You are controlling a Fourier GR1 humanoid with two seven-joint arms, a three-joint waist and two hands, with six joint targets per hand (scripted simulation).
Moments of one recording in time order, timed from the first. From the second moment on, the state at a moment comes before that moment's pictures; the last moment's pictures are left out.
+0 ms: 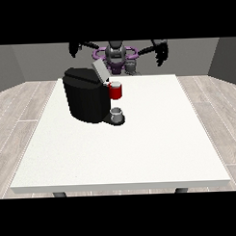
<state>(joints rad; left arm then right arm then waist) -0.64 0.06 0.37 -0.58 -0.43 -0.27 -0.37 -0.20 -0.08 -0.03 -1.33 0.09 -0.07 0.01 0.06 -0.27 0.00</state>
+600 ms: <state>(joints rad) -0.52 0.01 0.25 -0.77 -0.26 -0.30 -0.27 -0.36 -0.19 -0.15 -1.23 0.03 -0.01 0.08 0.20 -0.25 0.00</state>
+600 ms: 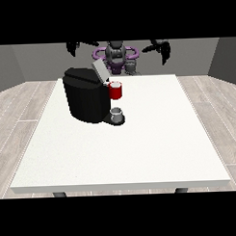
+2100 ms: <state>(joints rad) -0.26 0.06 0.14 -1.37 -0.10 -0.26 -0.09 -0.66 -0.18 -0.15 -1.01 -0.03 0.04 0.06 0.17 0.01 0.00</state>
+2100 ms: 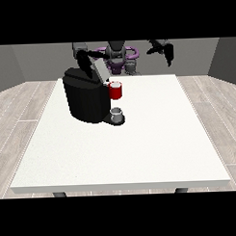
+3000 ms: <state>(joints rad) -0.27 0.08 0.11 -1.41 -0.12 -0.25 -0.10 -0.81 -0.21 -0.10 -1.01 0.08 -0.04 0.16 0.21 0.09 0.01</state>
